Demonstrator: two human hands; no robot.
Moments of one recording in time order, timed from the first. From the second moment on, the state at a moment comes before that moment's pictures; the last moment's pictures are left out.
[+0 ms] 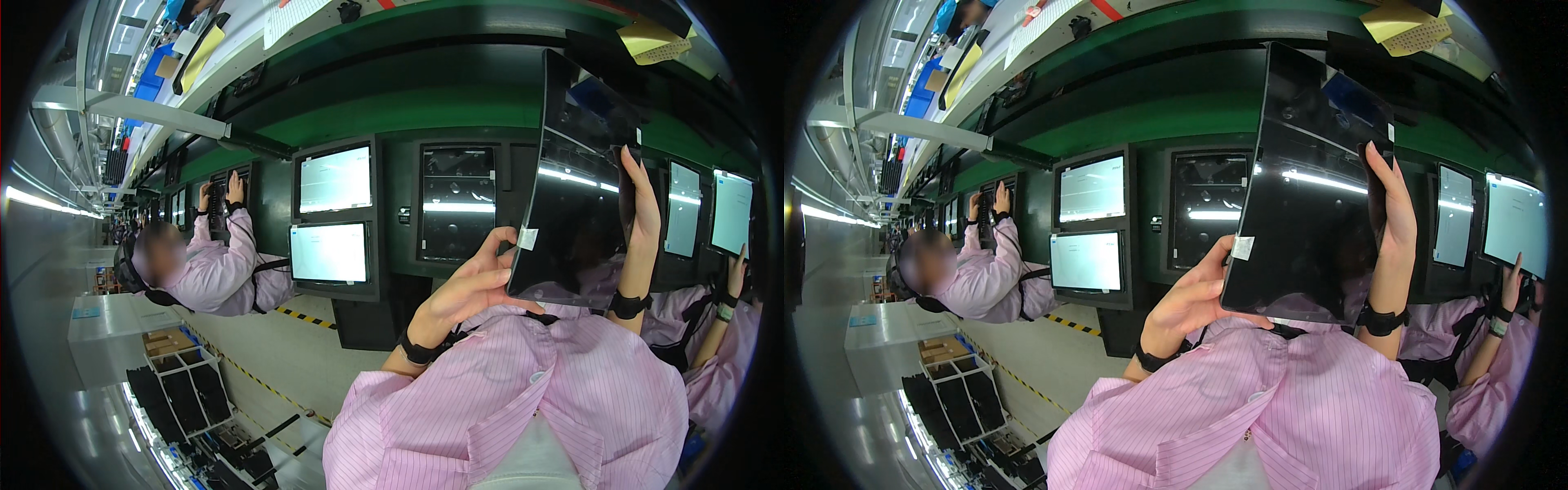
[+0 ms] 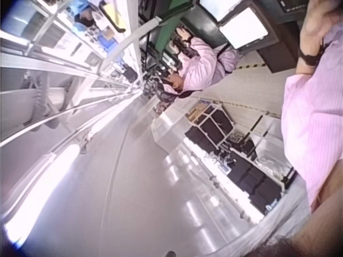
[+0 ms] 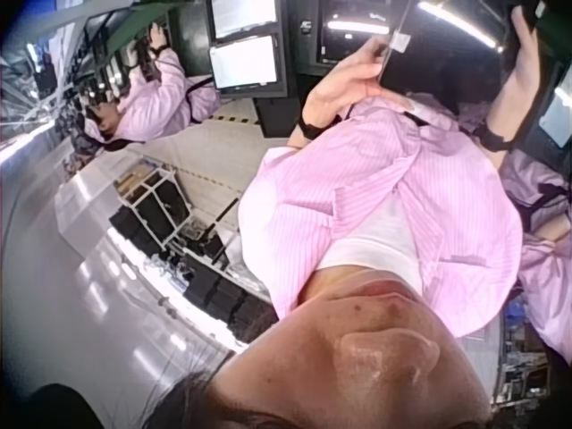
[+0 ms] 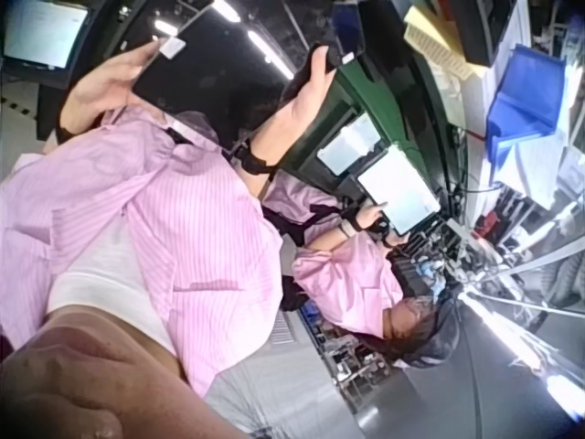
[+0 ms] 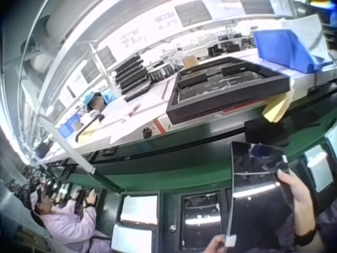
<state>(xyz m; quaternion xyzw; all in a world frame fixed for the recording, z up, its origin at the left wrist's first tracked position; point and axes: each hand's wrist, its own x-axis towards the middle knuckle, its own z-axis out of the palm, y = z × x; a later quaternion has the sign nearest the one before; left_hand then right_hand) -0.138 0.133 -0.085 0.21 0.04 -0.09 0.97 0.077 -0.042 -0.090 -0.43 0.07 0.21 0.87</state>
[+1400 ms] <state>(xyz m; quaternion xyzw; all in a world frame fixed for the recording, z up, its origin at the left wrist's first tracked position) -0.076 0.187 0.009 0.68 0.07 0.17 0.71 0.018 -0.052 -0.070 -0.57 -0.18 0.17 0.78</state>
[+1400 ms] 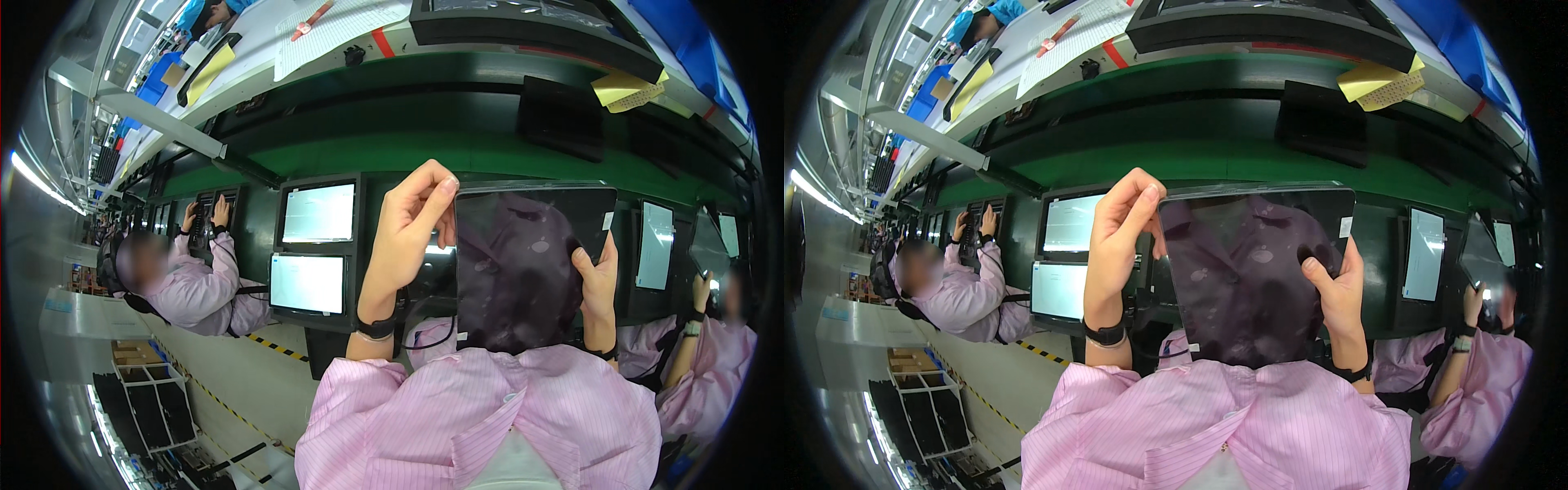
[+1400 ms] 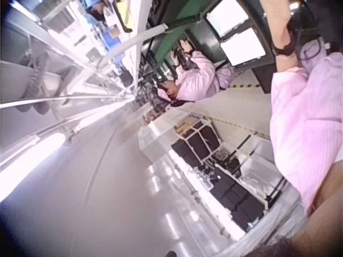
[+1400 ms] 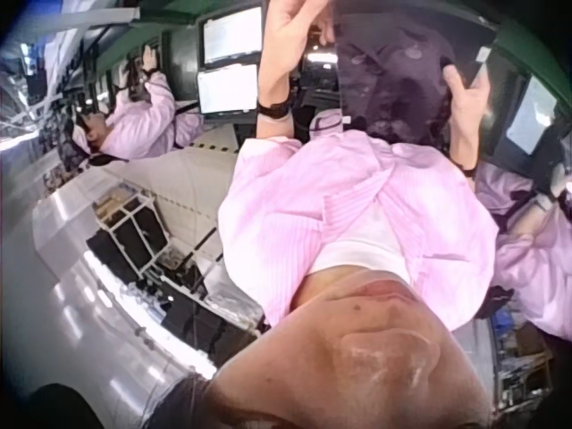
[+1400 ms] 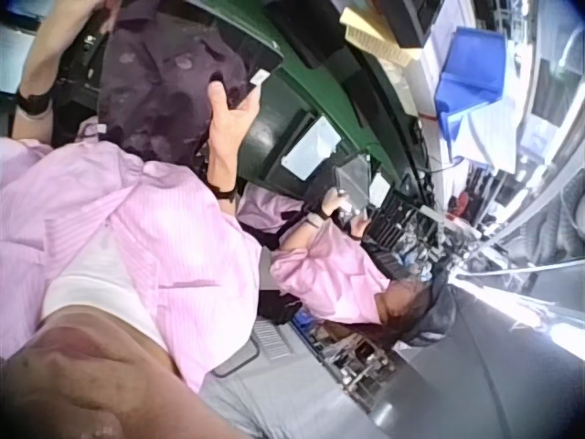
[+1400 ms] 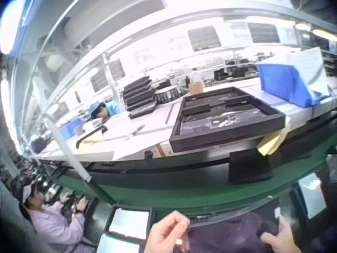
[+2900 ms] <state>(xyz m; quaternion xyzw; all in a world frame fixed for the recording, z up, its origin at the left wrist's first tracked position) -0.042 0.179 -0.008 0.66 0.06 0.13 0.73 0.098 0.074 -0.085 0.20 -0.47 0.29 0.81</state>
